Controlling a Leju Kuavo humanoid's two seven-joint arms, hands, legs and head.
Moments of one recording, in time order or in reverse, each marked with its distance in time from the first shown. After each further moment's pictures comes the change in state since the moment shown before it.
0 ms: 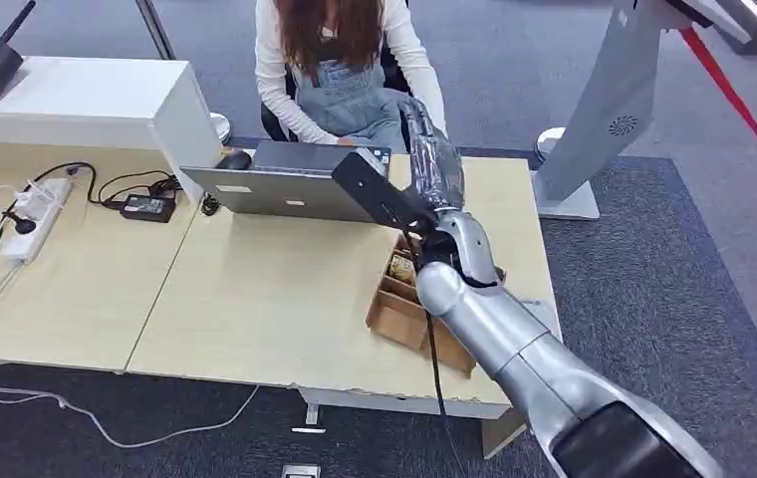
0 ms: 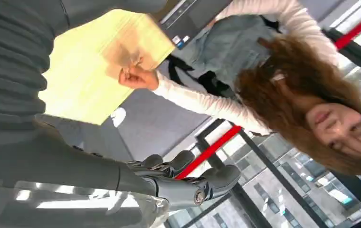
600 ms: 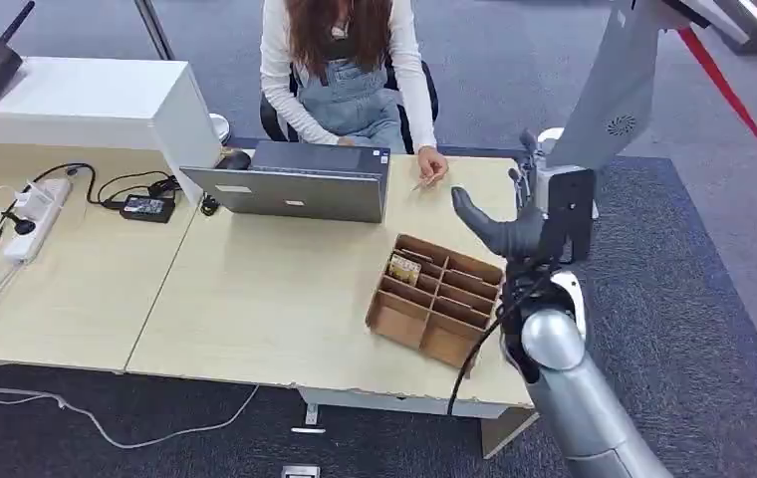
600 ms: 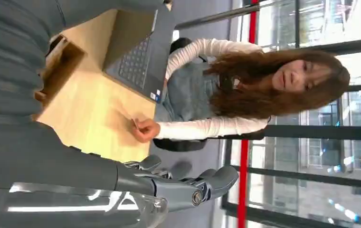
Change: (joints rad) left arm 0.009 -0.003 0.002 0.000 0.068 0.031 0.000; right arm 0.391 -0.224 -0.265 -0.653 -0.638 0.038 -0.122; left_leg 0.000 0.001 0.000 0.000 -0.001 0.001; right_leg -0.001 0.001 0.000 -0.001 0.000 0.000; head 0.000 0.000
